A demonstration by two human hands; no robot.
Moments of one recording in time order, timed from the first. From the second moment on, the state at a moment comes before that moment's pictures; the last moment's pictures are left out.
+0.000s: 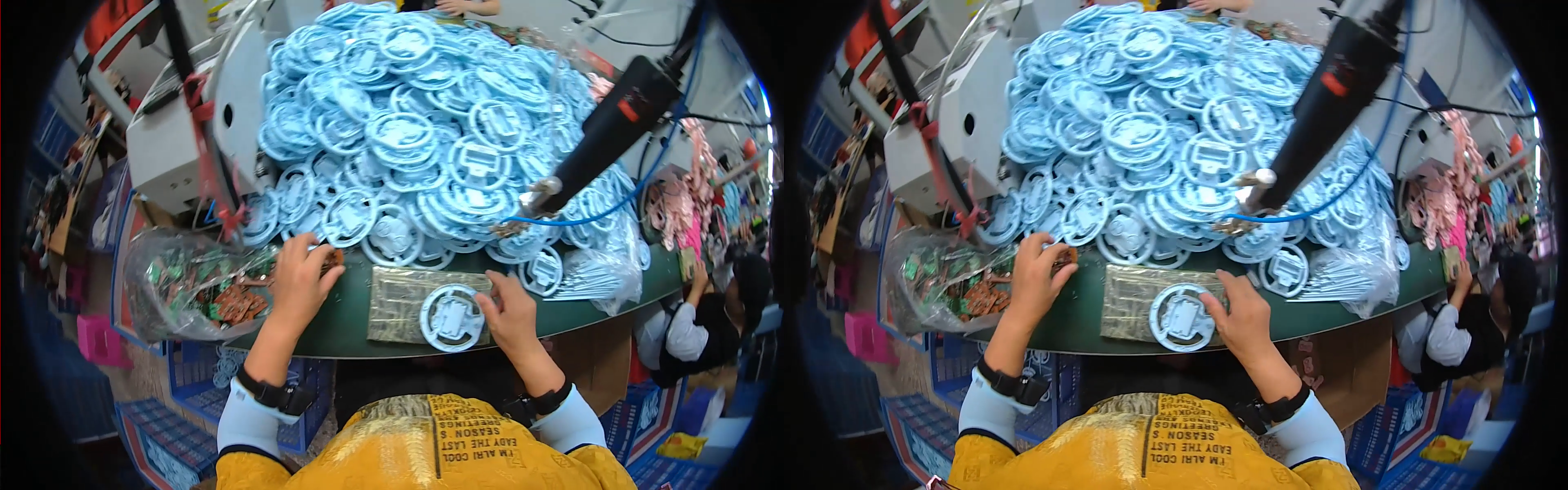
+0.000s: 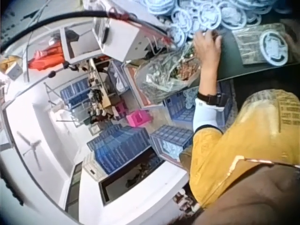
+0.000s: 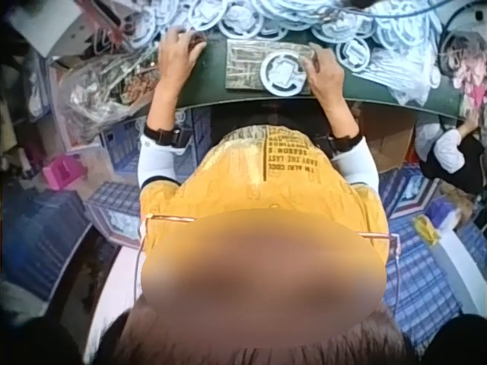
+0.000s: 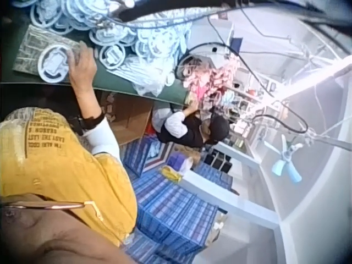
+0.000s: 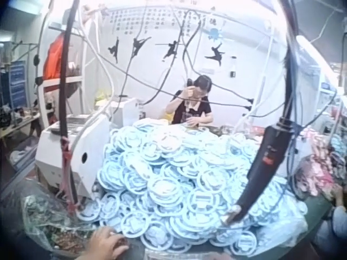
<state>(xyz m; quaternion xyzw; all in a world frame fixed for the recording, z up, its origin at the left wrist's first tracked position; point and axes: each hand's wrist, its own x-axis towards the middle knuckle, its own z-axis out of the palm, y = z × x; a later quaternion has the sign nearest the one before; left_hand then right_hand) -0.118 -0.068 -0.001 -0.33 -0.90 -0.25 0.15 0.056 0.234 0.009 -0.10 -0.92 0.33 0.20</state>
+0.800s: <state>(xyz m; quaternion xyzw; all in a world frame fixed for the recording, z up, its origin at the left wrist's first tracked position) -0.071 -0.037 -0.024 -0.32 -0.88 -0.33 0.15 -0.033 0.307 0.136 0.08 -0.67 0.57 0.47</state>
